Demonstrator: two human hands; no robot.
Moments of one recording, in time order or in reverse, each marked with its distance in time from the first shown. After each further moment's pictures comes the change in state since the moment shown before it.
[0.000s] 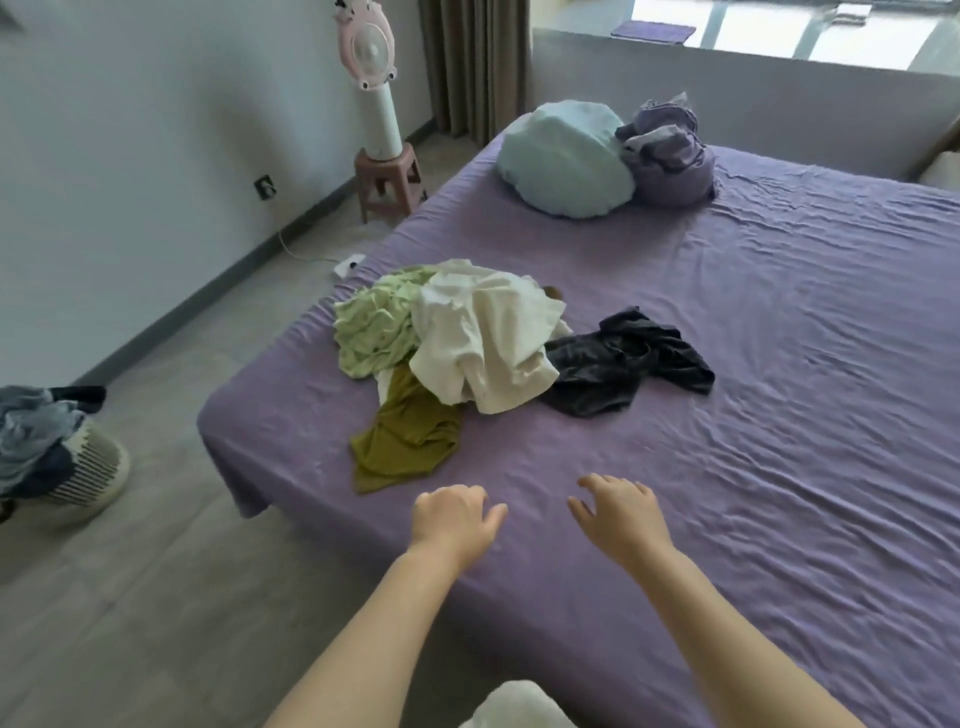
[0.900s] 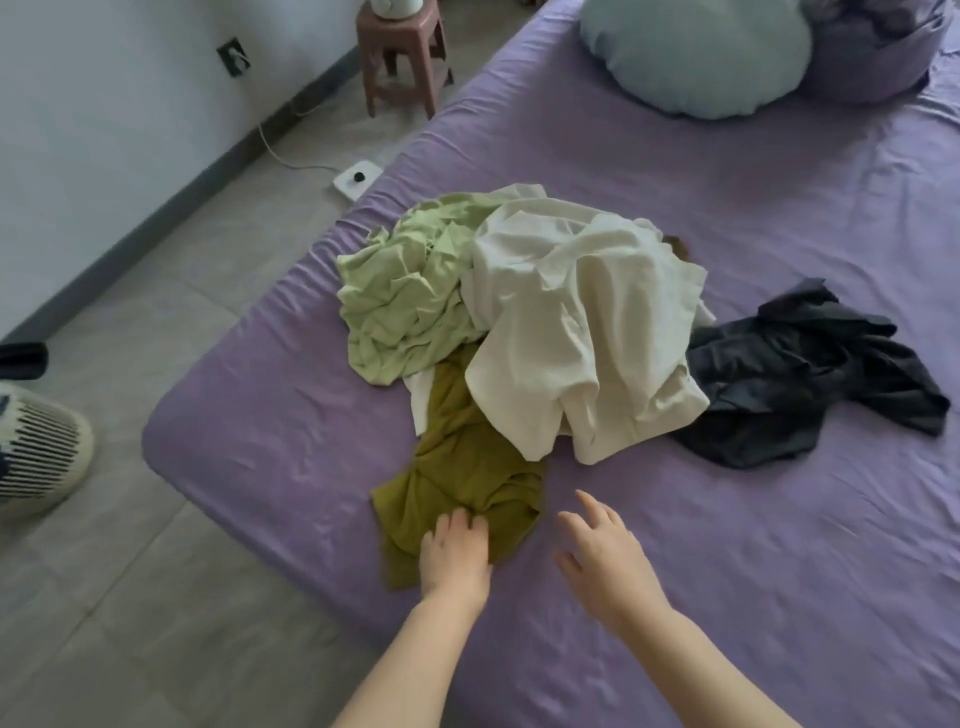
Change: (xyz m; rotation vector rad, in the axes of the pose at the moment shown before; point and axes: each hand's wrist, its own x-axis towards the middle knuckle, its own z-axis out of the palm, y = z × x) left_hand 0.230 -0.165 0.140 -0.021 -0.233 -0.150; right_hand 0.228 -0.120 0.149 0.059 -0.273 -0.103
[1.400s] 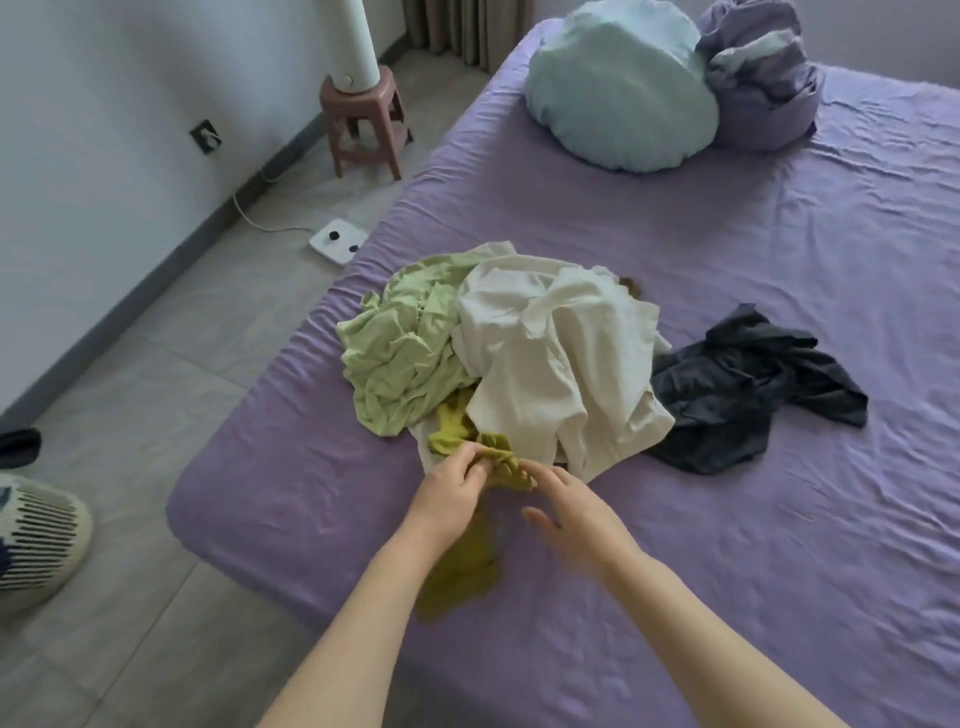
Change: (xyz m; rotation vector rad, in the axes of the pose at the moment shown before) left_hand -0.008 -0.024 -0.163 -0.807 0.099 0.277; right_hand 0.008 -0.057 -0.080 0.311 0.182 -0.125
